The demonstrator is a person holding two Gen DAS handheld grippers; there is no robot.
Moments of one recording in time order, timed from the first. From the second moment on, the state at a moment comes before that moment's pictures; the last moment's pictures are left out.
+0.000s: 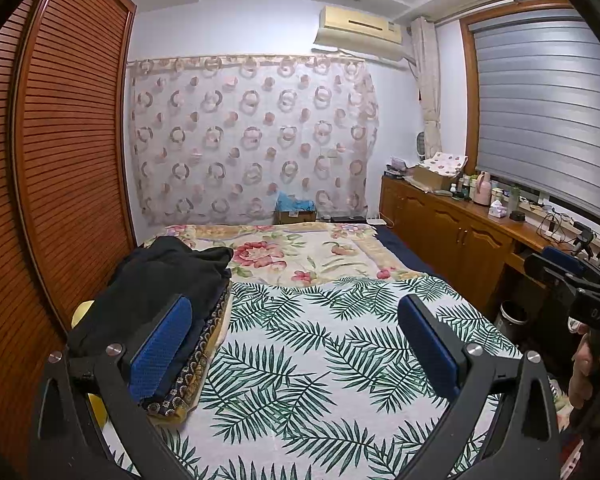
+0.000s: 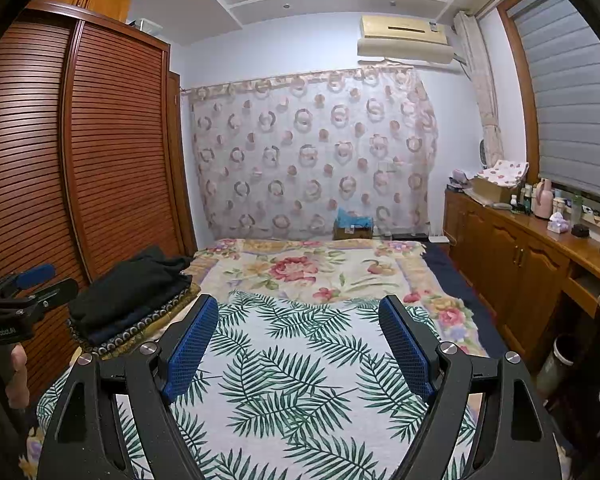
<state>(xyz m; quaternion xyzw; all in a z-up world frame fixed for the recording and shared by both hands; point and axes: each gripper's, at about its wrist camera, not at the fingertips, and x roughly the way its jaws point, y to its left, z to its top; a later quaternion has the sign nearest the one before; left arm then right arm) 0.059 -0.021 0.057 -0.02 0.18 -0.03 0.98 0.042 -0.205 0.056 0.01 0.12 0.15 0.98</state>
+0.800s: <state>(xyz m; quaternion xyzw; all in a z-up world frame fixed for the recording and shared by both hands) 0.055 -0.018 0.057 -0.02 0.17 -0.03 0.98 0.045 -0.212 0.058 0.01 0.11 0.15 0.98</state>
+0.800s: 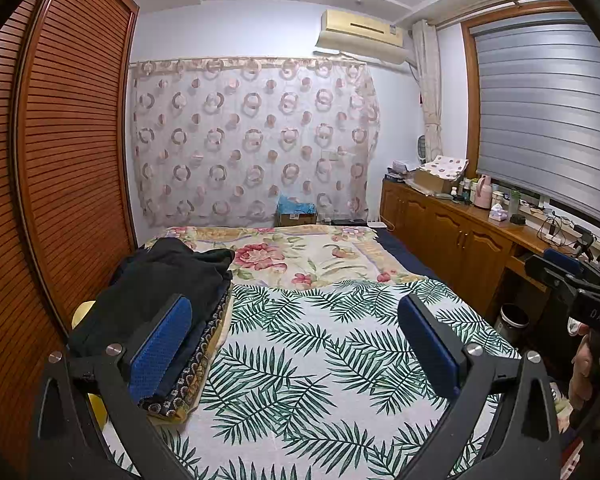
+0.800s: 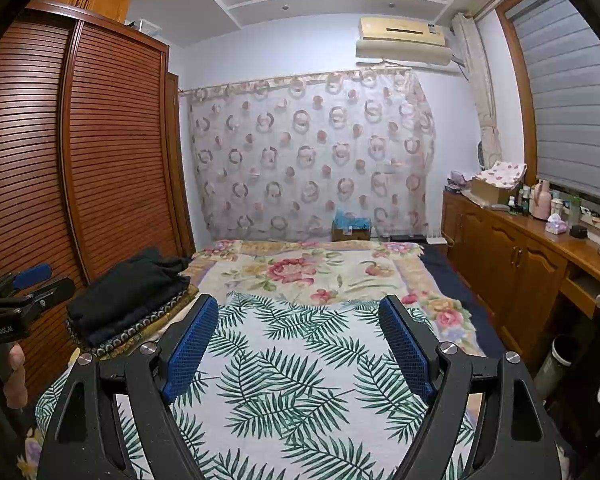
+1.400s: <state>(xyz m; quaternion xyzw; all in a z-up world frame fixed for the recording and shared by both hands) 0.055 -0.015 0.059 -0.02 0.17 -0.03 0.98 0.046 -0.215 0.061 0.00 0.11 0.15 0.98</state>
